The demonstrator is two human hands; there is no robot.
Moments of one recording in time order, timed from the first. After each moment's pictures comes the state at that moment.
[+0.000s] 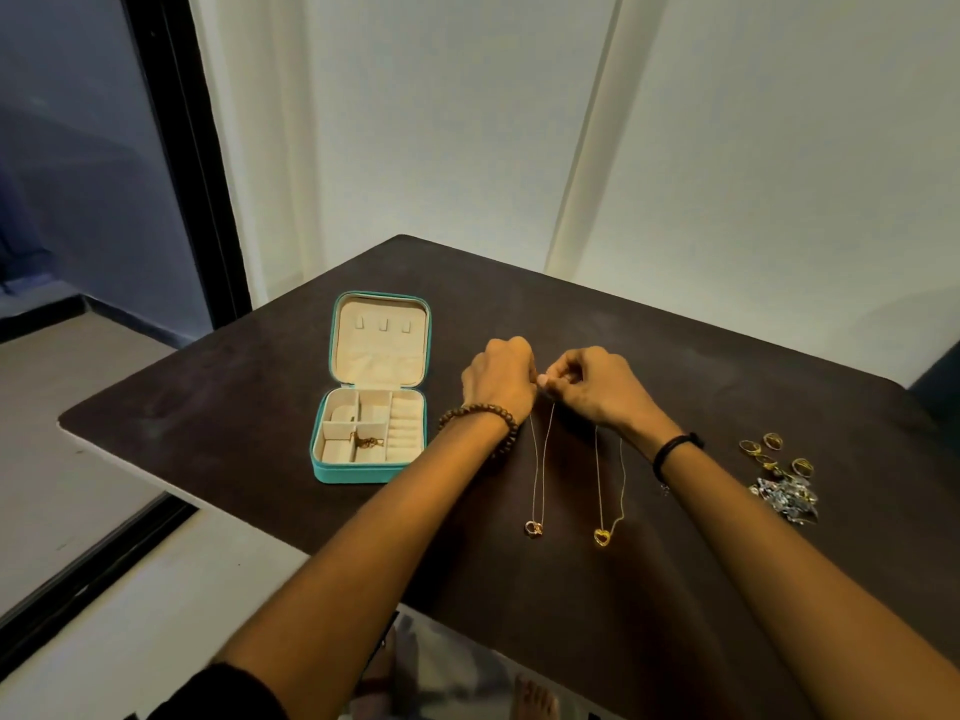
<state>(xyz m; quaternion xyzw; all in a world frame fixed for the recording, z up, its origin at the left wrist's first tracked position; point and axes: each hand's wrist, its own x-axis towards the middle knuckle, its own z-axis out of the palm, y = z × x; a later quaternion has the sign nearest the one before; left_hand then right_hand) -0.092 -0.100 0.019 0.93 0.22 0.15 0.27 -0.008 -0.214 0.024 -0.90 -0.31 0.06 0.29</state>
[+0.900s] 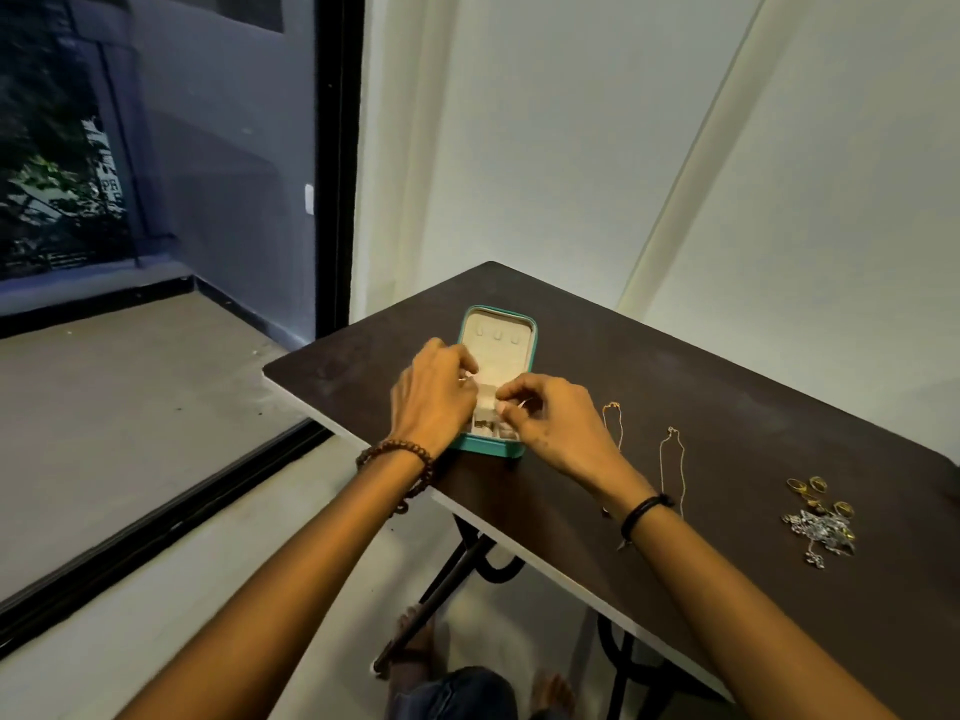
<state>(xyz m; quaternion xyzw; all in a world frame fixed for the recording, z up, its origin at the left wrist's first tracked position) -0.271 -0.027 0.027 0.86 0.32 0.29 0.27 -0.179 -0.157 0.046 -0.83 -0.46 0.04 0.31</state>
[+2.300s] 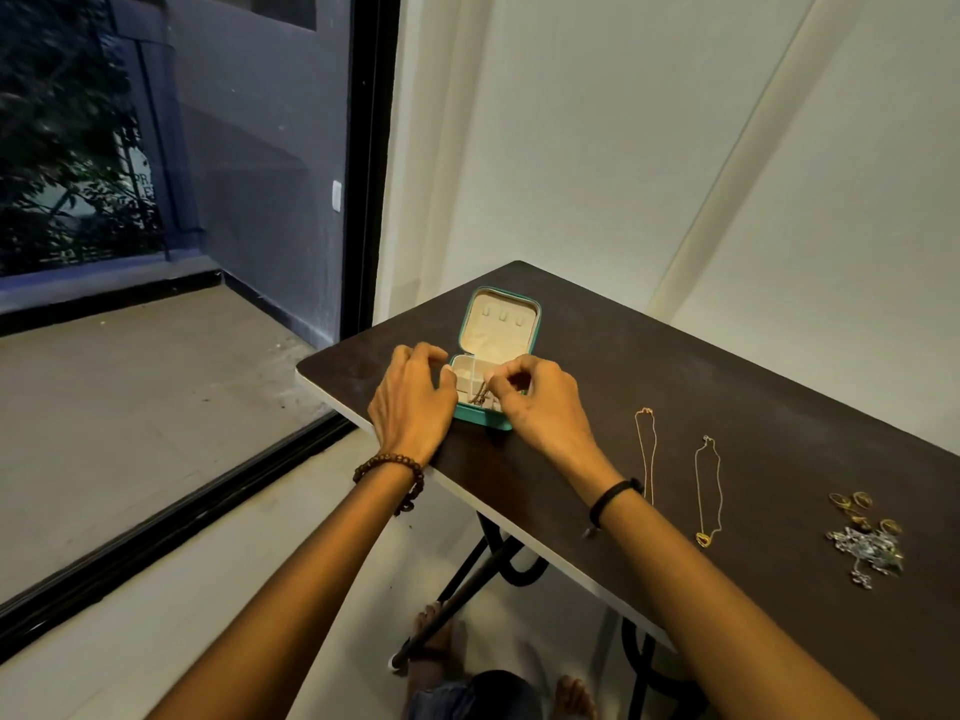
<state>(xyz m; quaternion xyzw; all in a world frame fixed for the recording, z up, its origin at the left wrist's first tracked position) -0.292 0.008 -0.003 0.78 0.41 0.34 0.32 -0.203 -0.100 0.041 -0.82 -0.38 0.08 0.42</state>
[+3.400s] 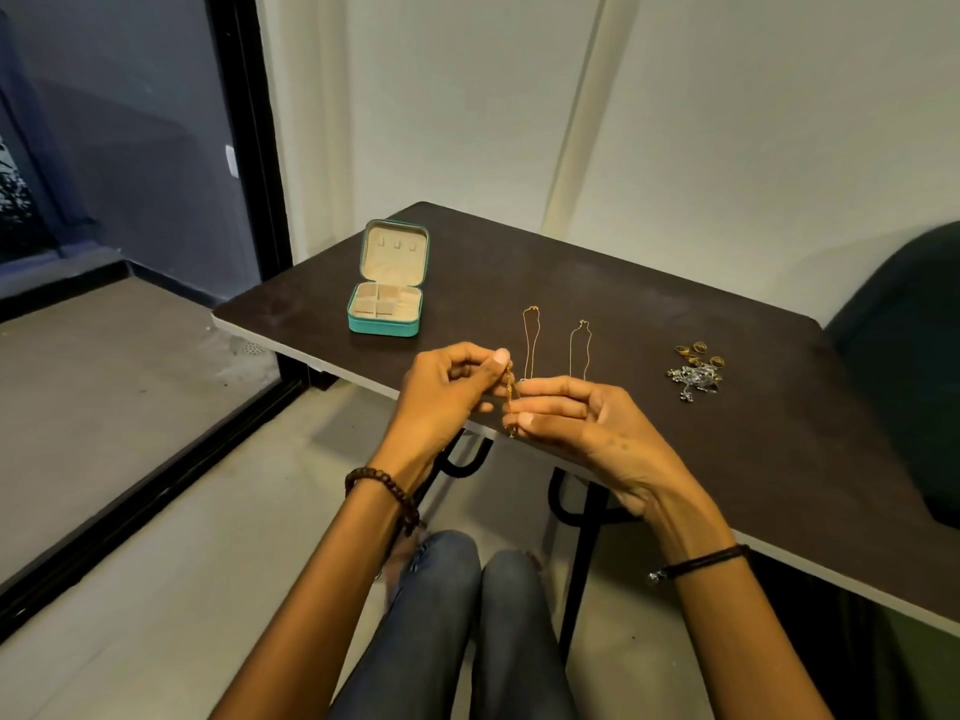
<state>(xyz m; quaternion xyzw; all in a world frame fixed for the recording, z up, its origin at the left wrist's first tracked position) -0.348 -0.179 0.038 0.68 0.15 0.23 0.68 -0.273 -0.344 0.060 -0.67 -0.25 0.31 0.63</state>
